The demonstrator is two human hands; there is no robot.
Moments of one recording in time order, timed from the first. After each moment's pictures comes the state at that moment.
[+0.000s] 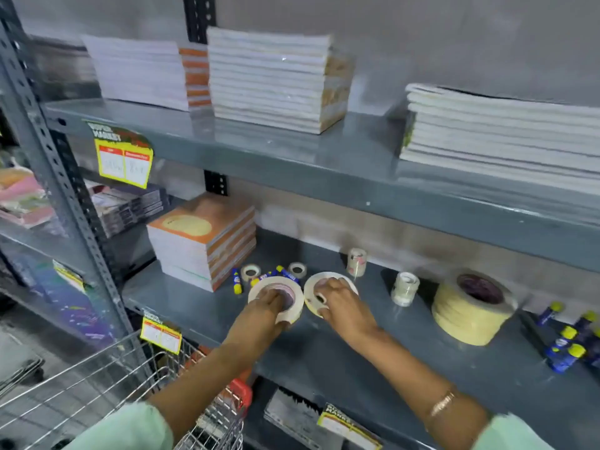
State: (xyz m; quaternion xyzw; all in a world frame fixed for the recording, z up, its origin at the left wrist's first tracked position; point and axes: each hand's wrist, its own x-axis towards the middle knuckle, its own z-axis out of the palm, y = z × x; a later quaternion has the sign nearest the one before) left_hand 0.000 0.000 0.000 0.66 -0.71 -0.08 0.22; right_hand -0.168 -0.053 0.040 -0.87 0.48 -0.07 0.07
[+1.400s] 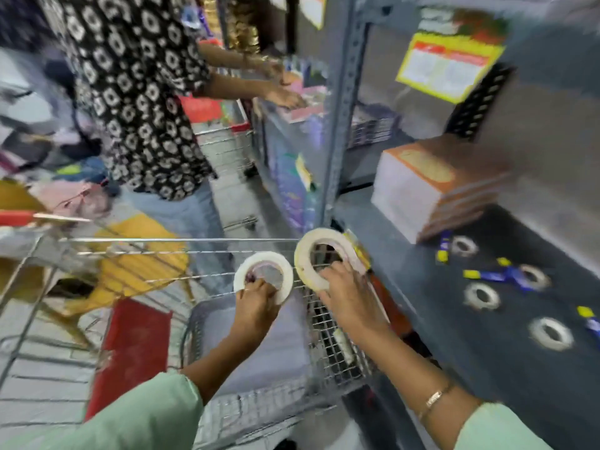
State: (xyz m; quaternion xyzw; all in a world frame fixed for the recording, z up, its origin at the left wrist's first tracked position) left_hand 0.145 0.225 -0.088 0.92 -0.27 -0.07 0.27; right_hand 0.059 0.074 -0.034 -0.97 0.18 -0.06 0.16
